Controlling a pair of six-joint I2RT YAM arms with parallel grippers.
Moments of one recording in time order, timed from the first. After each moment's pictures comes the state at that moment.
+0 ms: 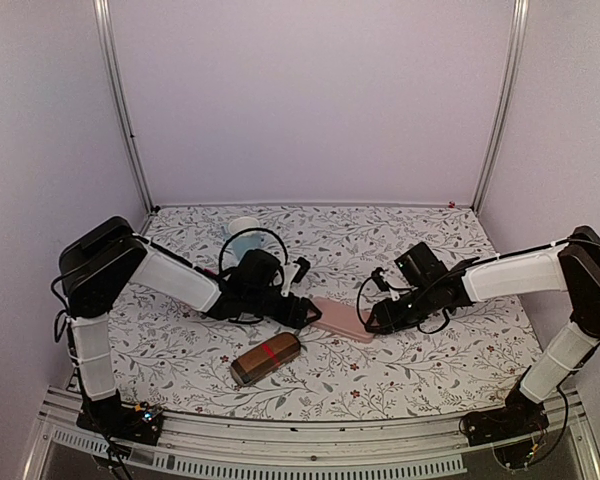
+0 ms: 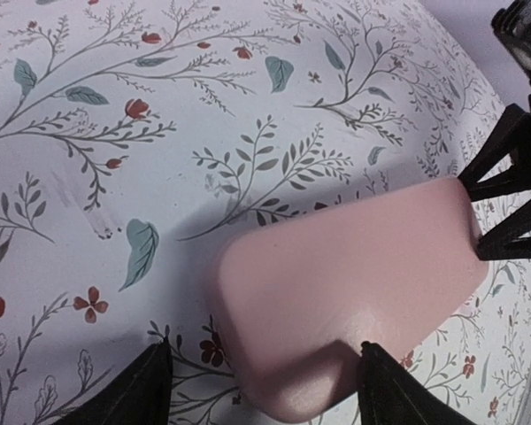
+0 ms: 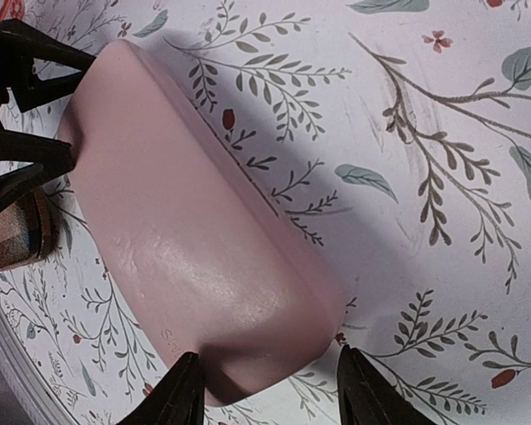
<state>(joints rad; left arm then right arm) -0.83 1.99 0.99 0.29 0.22 -0.33 0.67 1.62 0.80 -0.22 -0.25 0.35</state>
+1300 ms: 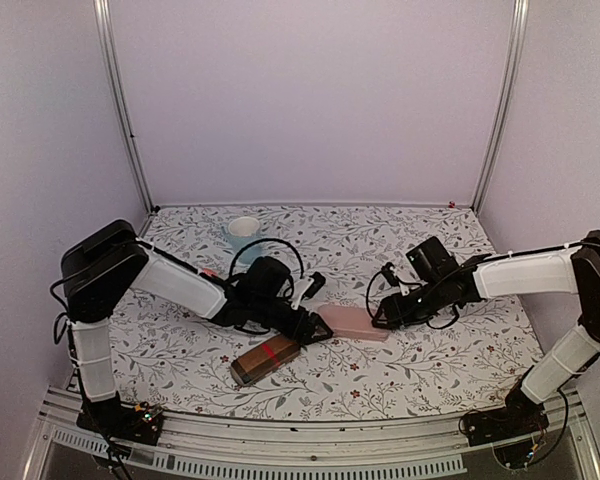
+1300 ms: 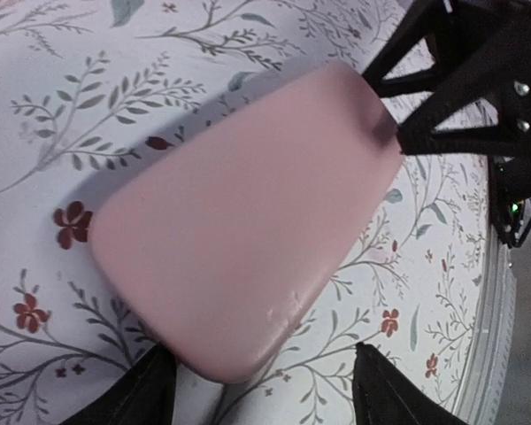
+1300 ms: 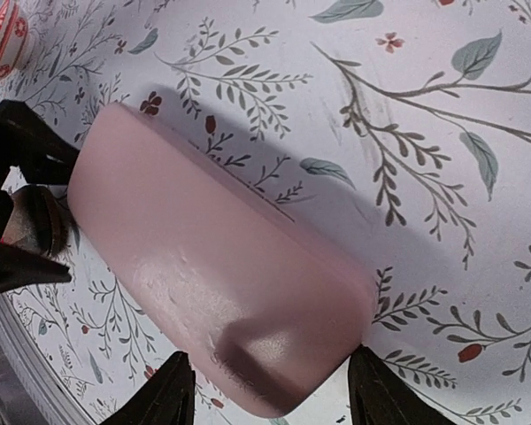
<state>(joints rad) -0.89 1.98 0.99 0.27 0.39 -0.37 0.63 1.56 0.79 -0.26 -0.29 0.35</state>
